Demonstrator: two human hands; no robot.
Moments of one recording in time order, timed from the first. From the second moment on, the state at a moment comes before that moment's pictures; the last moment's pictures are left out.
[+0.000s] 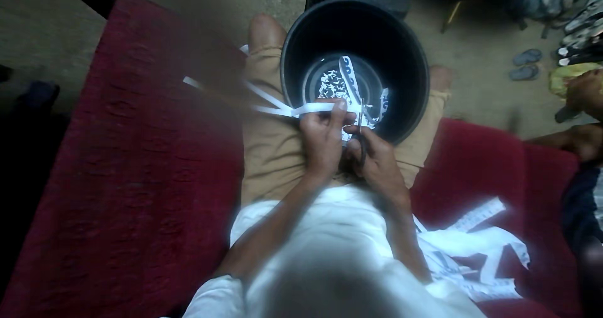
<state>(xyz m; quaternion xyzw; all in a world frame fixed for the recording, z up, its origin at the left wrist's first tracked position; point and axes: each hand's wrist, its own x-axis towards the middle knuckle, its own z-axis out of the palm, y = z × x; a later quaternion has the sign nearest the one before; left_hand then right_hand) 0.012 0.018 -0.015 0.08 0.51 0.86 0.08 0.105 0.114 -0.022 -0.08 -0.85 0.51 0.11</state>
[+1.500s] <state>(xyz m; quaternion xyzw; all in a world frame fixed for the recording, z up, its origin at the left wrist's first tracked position) 0.020 0.008 -0.008 0.10 0.55 0.82 0.11 0.103 0.112 -0.020 -0.09 -0.84 0.53 0.10</state>
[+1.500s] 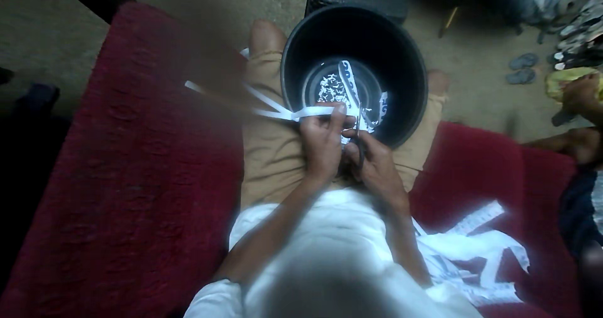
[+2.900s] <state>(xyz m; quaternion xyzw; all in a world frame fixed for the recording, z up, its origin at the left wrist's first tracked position) 0.020 0.007 -0.006 0.11 0.55 0.82 0.11 0.102 0.112 -0.017 -0.07 -0.86 0.50 0.09</state>
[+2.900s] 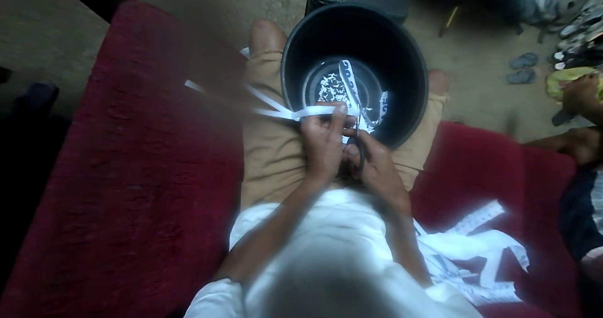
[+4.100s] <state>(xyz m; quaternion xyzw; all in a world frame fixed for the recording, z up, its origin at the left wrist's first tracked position) 0.020 0.007 -0.008 0.11 0.55 0.82 0.11 0.105 0.108 -0.018 -0.09 -0.84 0.53 0.09</state>
